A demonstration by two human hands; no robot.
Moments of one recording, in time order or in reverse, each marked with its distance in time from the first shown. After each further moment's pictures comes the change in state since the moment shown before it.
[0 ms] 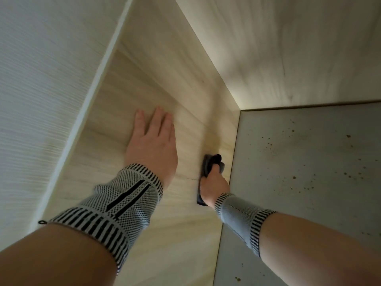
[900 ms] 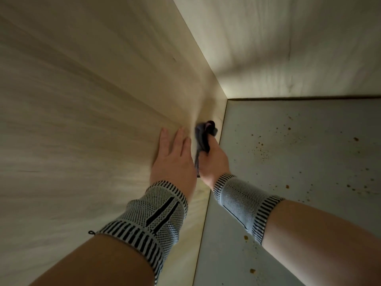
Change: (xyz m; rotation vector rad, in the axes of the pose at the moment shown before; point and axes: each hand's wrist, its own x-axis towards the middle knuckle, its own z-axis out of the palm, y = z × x) left_hand 0.097 0.112 0.035 -0.045 -0.105 0.255; right_hand 0.121 0.022 -0.037 0.293 0.172 -0.182
